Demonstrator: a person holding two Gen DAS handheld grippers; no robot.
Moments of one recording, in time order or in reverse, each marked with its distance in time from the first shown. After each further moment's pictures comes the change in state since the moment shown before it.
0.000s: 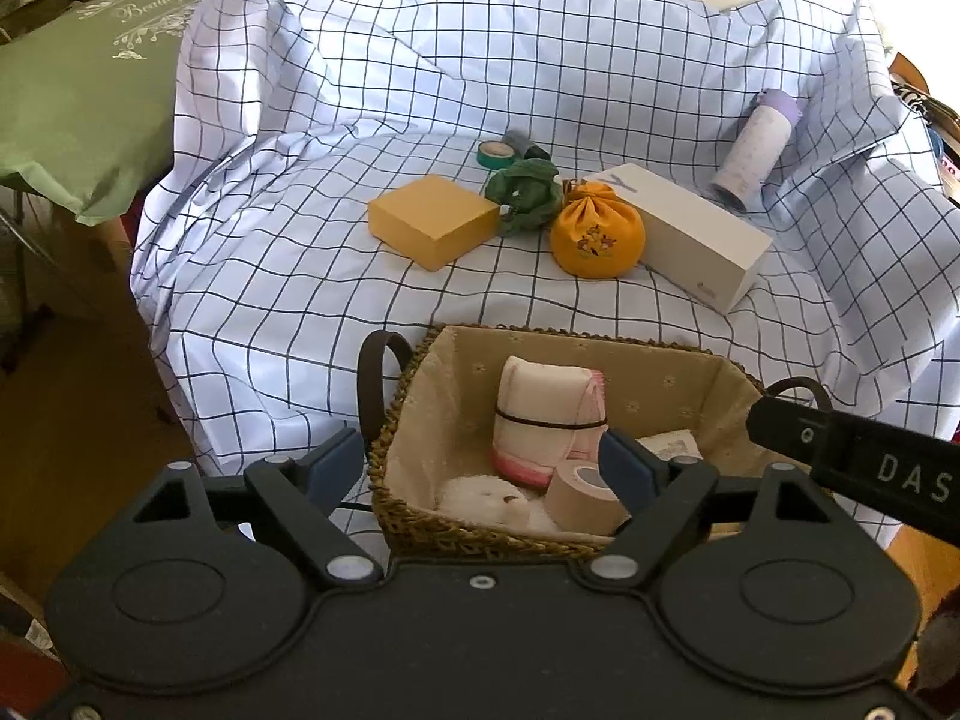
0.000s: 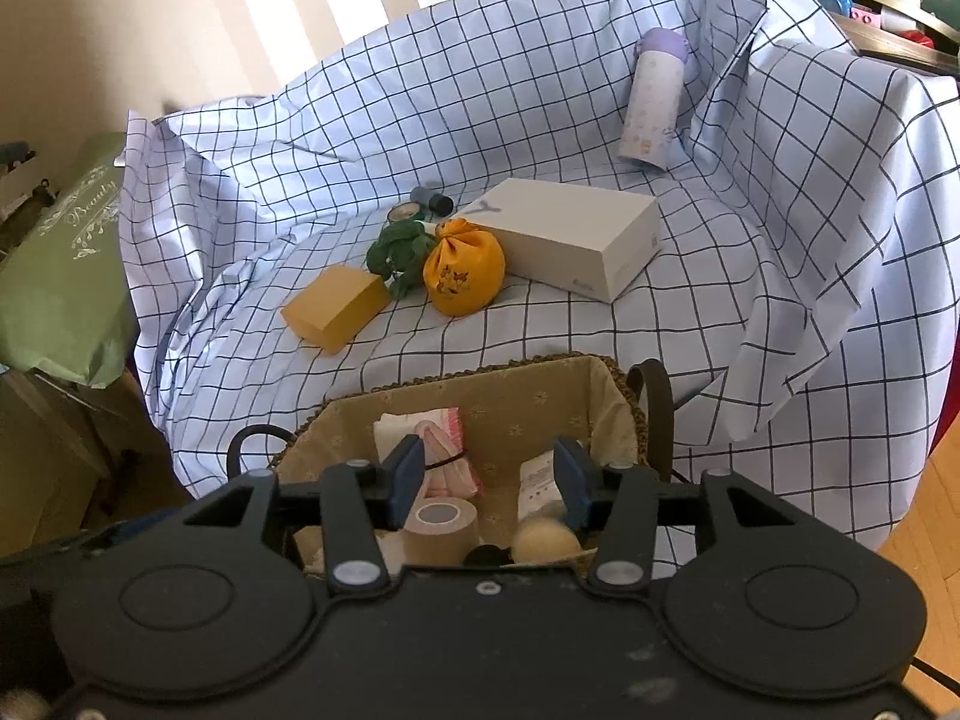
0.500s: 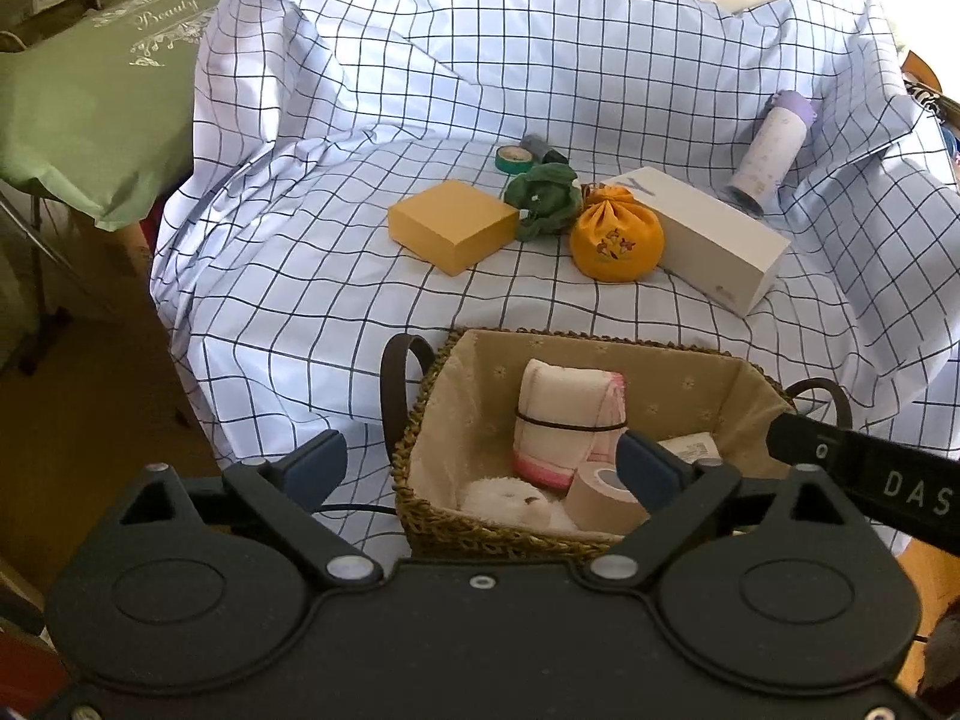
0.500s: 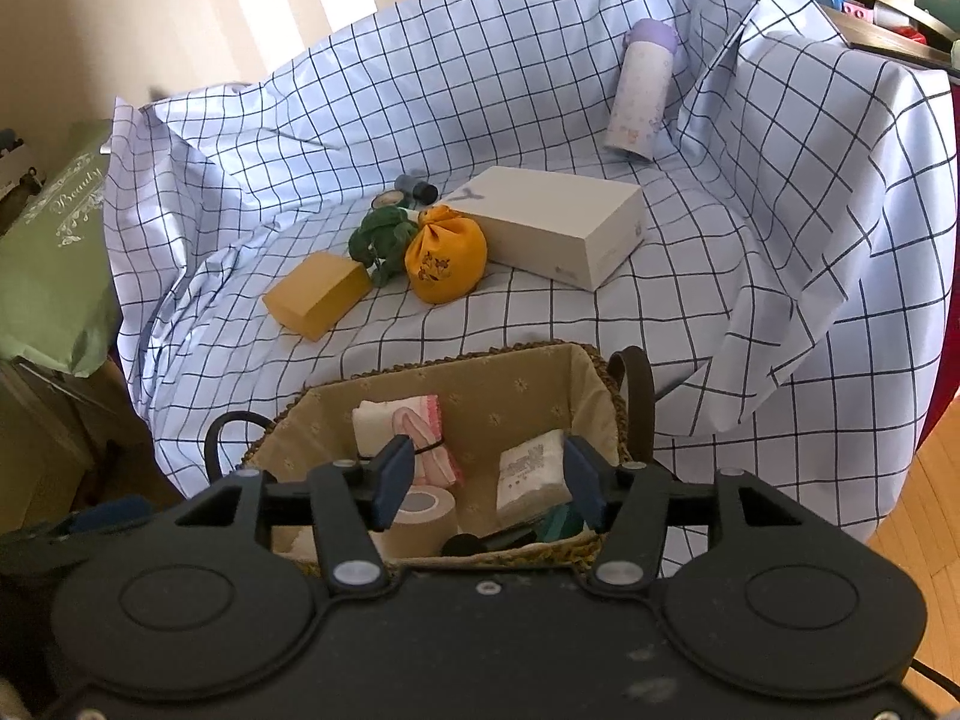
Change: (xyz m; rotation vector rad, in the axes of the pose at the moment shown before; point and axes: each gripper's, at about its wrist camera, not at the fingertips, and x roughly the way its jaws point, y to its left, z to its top) left arm -0.002 0.002 -0.002 0.004 -0.010 0.040; right arm 0.004 -0.003 -0.004 -0.007 0.019 -0.029
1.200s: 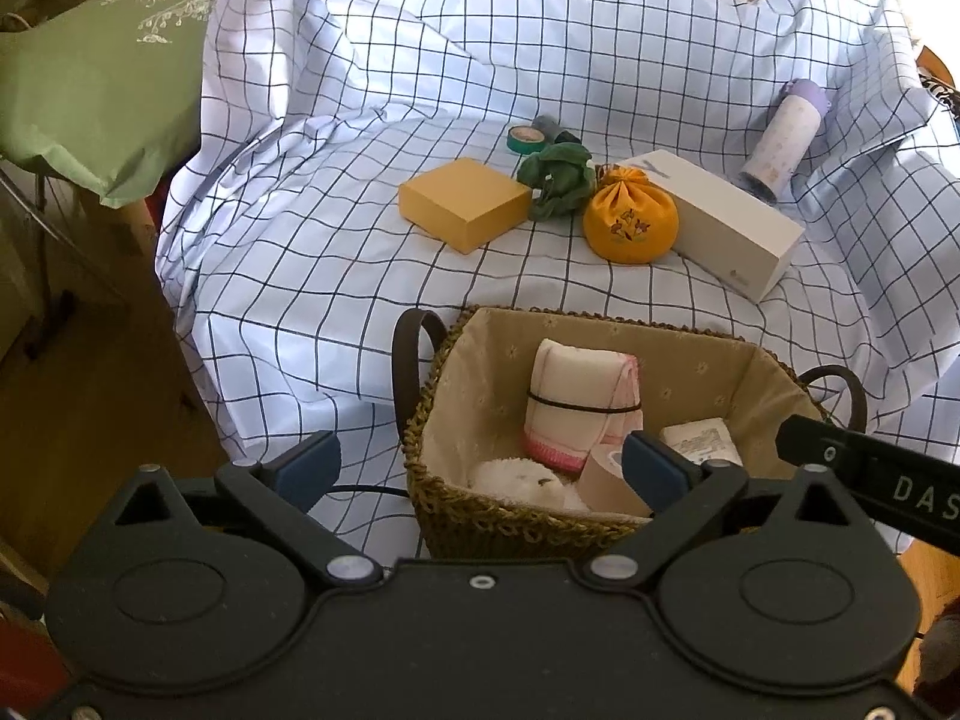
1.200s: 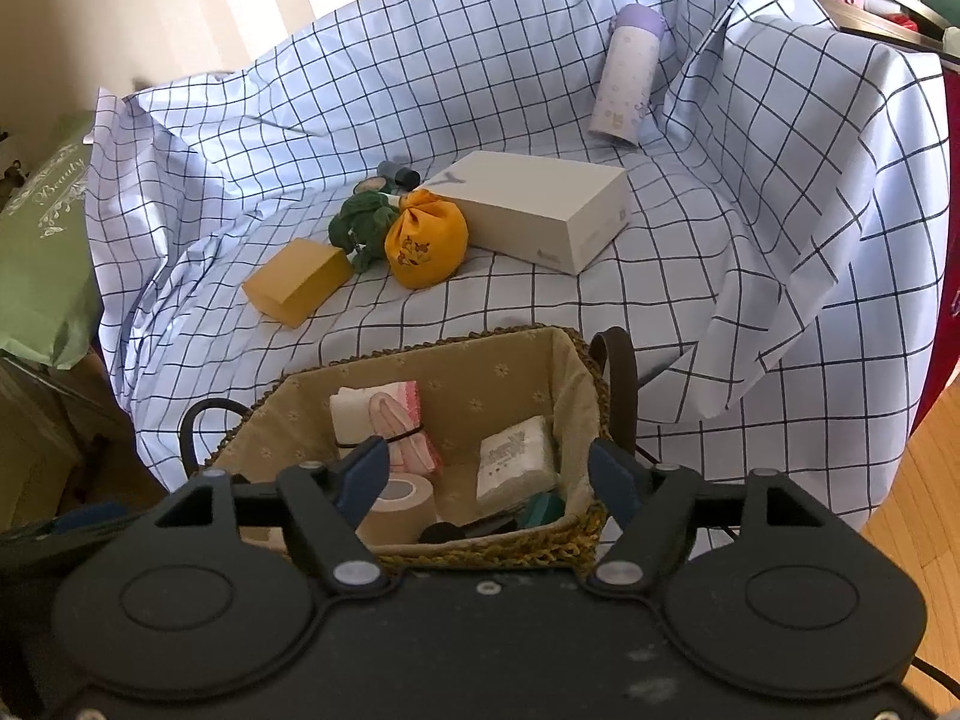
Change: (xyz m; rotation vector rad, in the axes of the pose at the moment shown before) left arm 0.006 0.006 -0.003 -0.018 0.038 0.007; right arm 0.009 -0.005 -0.004 0.004 0.020 -0.030
